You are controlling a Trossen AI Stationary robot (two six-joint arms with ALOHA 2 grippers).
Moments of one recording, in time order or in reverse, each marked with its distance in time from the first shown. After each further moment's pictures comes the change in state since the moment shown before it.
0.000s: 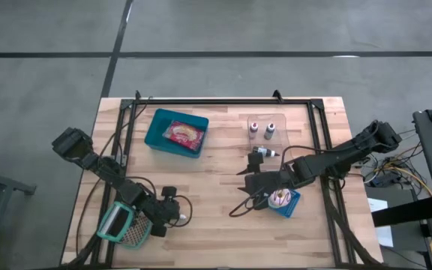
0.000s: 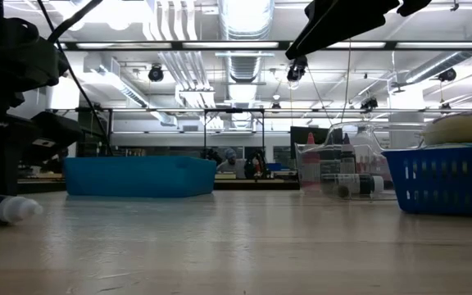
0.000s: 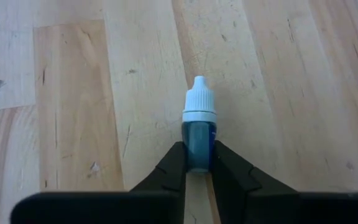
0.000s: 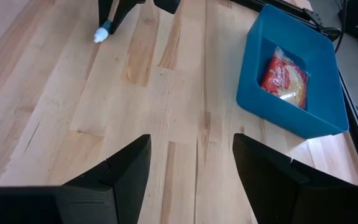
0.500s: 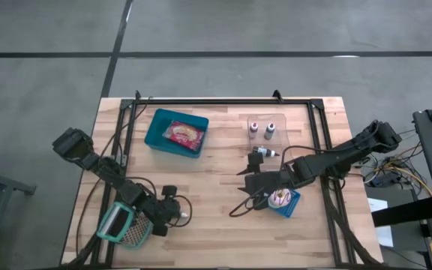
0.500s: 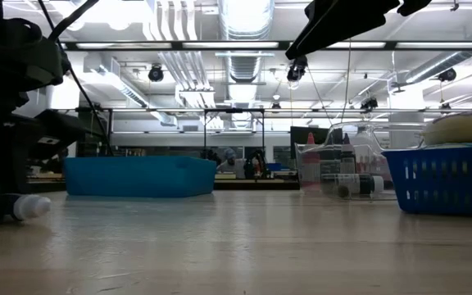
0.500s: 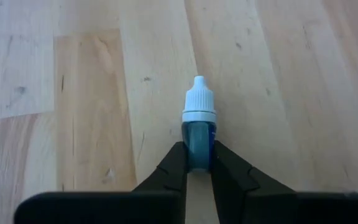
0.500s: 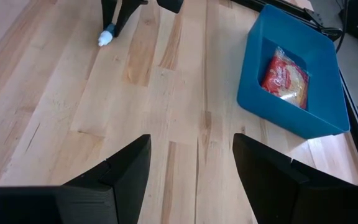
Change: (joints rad) left arm 0.000 -0.001 0.001 0.012 -0.056 0.009; right arm 0.000 0.000 0.000 0.000 -0.003 0.000
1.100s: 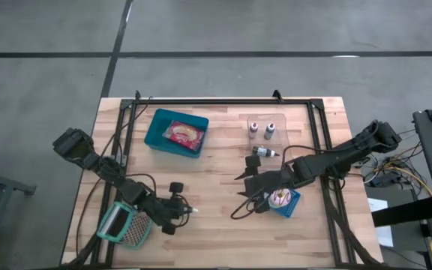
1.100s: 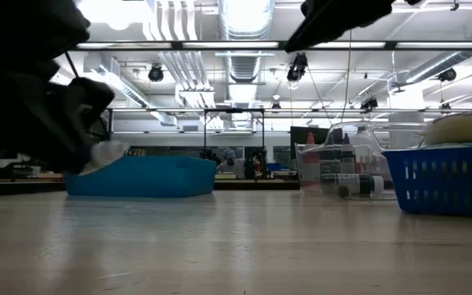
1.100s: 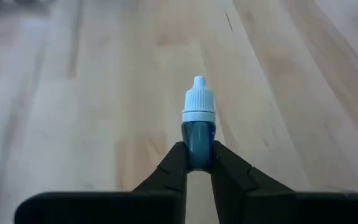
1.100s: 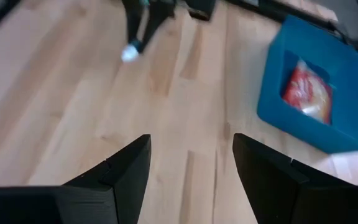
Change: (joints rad) left arm 0.022 -0.002 0.005 0.204 -0.188 0.179; right arm 0.000 0.000 0.000 0.037 -0.085 -0.020
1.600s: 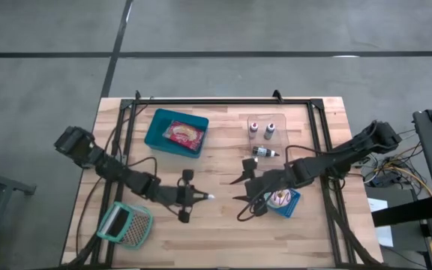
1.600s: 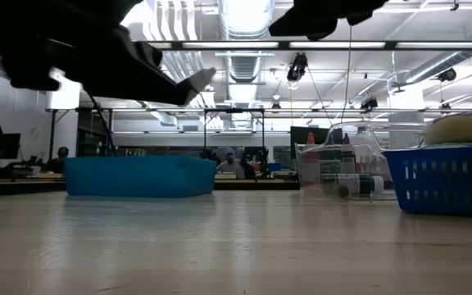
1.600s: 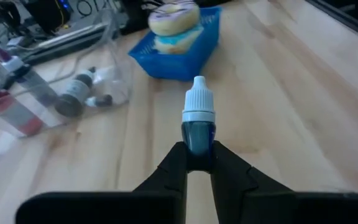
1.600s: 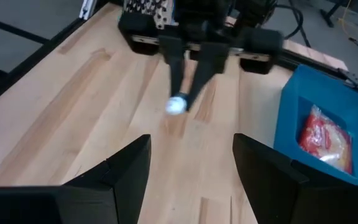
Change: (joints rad) left arm 0.170 -0.002 -0.003 0.364 -0.025 0.321; right arm -0.007 0.002 -0.104 0.290 -0.081 -0.080
